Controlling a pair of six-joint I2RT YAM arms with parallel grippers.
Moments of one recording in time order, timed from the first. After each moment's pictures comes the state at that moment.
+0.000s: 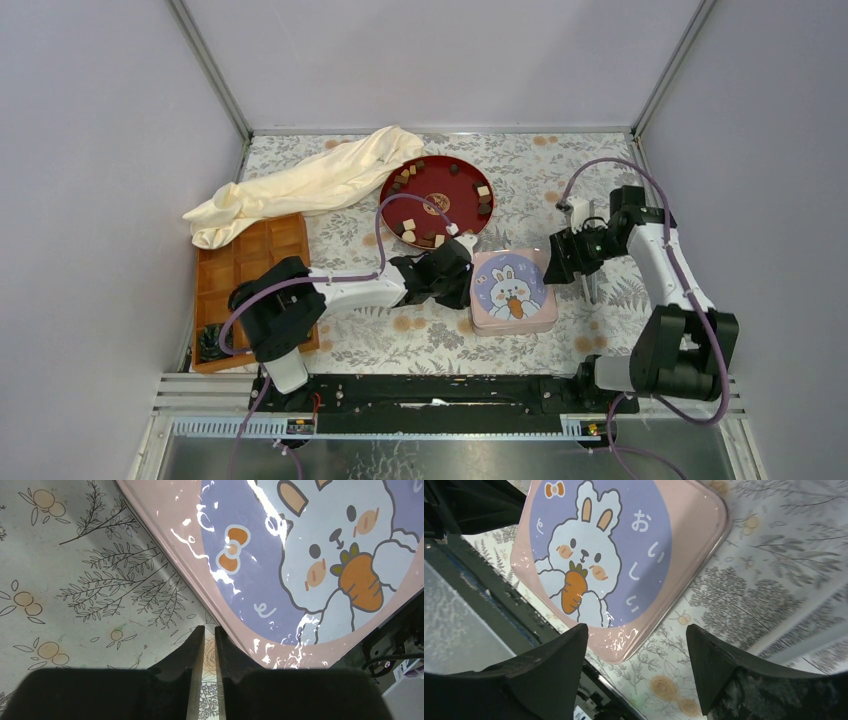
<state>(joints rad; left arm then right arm) -0.98 1.73 0.99 -0.13 0.04 -0.59 -0.13 1.31 1.00 -1.04 -0.65 -0.59</state>
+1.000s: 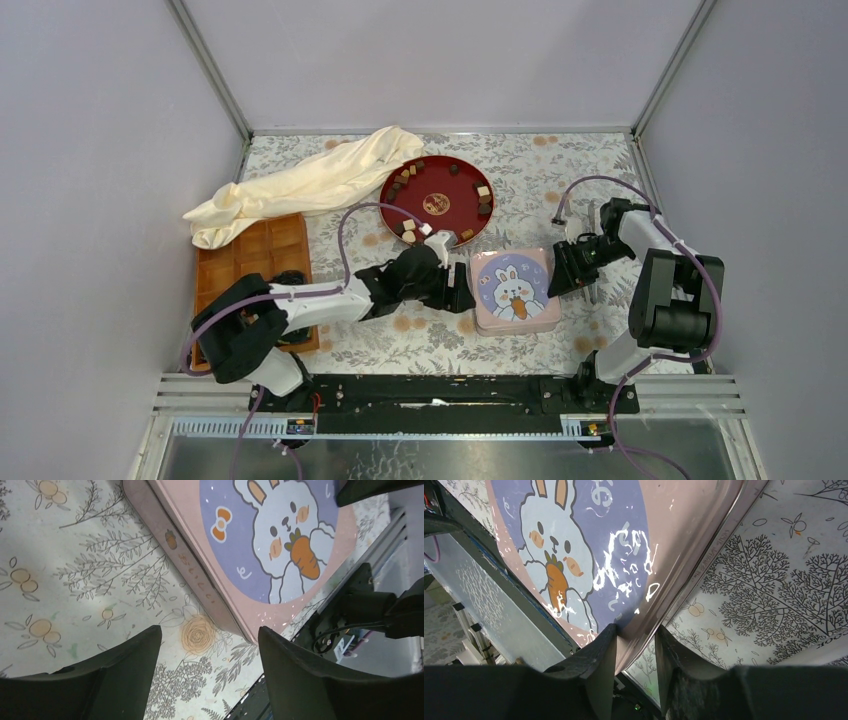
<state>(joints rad) -0.94 1.50 0.74 0.11 0.13 -0.67 -0.17 1.61 0.99 -1.09 -0.65 -0.62</state>
